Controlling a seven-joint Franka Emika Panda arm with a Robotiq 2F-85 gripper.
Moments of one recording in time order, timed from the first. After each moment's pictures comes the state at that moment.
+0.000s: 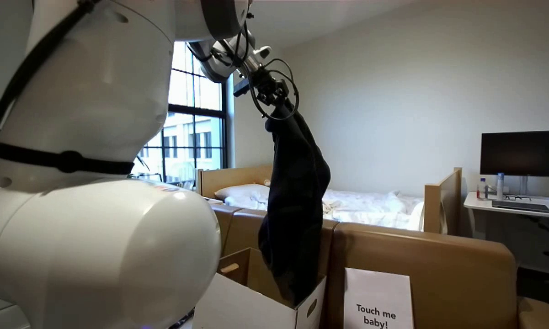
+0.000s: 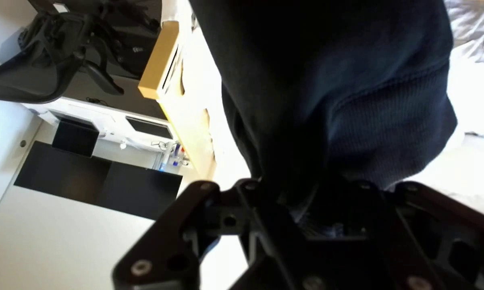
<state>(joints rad) 0.28 0.20 0.29 -1.33 -0.77 2.08 0.72</state>
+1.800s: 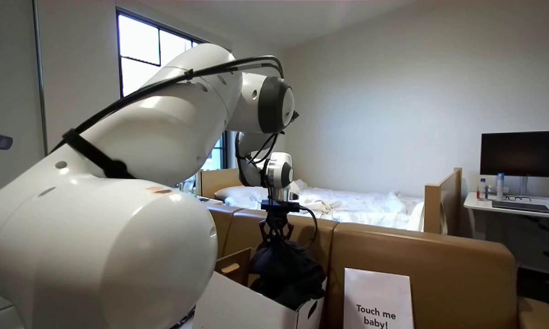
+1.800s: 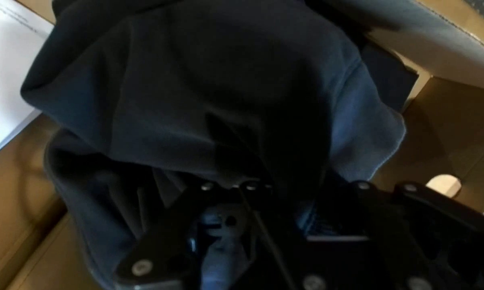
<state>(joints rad) 0.21 0.76 0.22 -1.48 -0.11 2.13 -0.17</state>
